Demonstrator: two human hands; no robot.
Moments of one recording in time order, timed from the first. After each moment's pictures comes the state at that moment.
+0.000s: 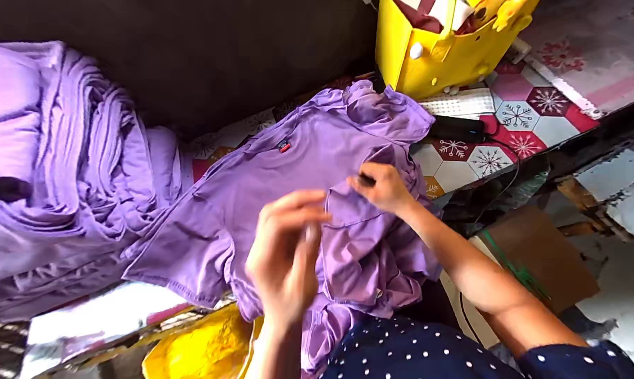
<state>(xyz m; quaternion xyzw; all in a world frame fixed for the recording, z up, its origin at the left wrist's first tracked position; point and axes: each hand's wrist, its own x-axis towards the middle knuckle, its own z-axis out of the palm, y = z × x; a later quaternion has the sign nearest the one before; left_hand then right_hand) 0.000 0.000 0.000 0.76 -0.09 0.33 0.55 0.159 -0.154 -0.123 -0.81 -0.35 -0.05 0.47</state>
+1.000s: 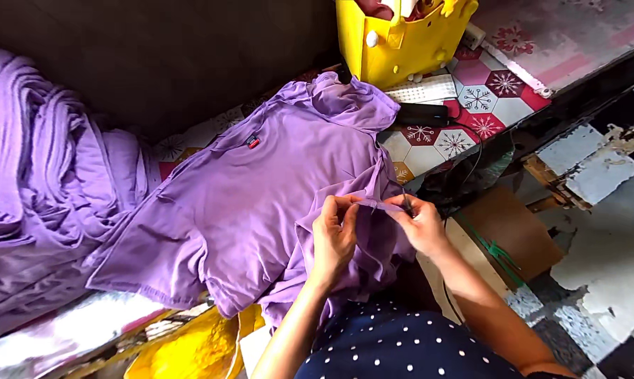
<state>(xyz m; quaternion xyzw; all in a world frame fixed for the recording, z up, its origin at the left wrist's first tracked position) 0.016 -0.082 -0.094 0.78 -0.03 0.20 0.59 0.051 -0.265 -0.106 -0.77 -0.12 0.00 0.63</state>
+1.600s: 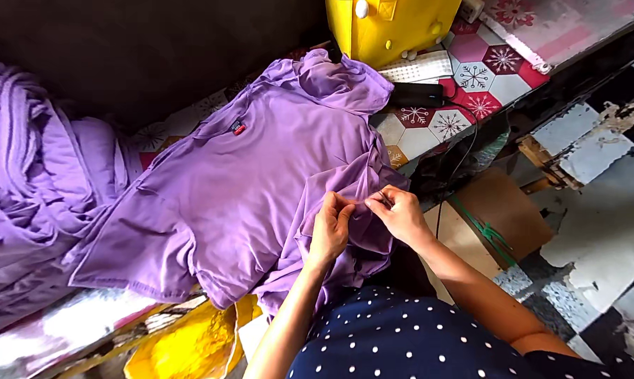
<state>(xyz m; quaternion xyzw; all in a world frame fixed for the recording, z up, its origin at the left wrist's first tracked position) 0.006 -0.077 -0.128 0.79 0.00 0.04 0.61 0.043 -0.251 -0.113 -0.85 -0.09 0.05 0.52</state>
